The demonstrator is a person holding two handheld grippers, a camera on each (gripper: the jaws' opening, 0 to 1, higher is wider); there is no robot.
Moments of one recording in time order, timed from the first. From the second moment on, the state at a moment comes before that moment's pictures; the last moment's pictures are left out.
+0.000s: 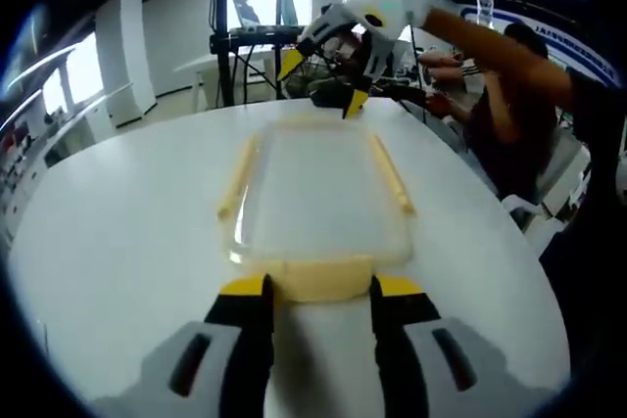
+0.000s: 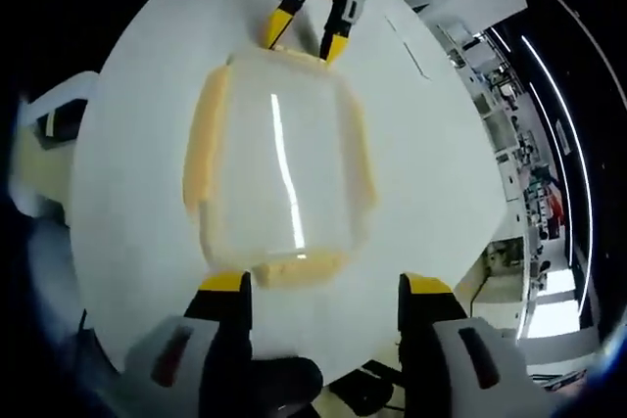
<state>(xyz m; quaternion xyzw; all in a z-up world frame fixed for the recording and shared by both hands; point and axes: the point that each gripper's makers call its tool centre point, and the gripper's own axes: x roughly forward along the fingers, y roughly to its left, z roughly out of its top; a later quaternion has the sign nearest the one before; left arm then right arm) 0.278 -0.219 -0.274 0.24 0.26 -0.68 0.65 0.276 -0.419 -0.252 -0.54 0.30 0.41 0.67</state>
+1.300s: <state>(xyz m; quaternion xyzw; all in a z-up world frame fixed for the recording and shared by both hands) 0.280 -0.220 -0.274 0.24 0.24 -0.69 0.64 0.276 -0.418 -0.283 -0.47 0.45 0.51 0.57</state>
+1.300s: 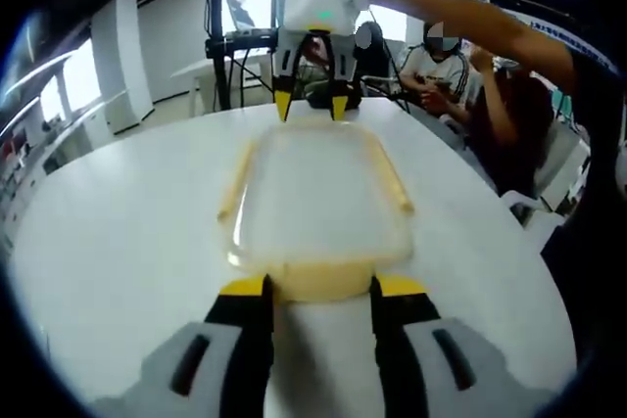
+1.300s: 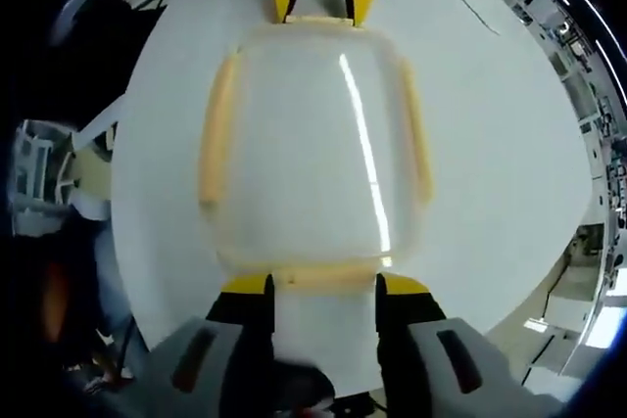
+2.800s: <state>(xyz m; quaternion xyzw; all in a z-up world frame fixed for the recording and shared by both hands) 0.284 -0.221 -0.271 0.22 0.21 -0.68 0.67 0.274 -0.420 -0.286 -0.47 0.50 0.51 0.52</state>
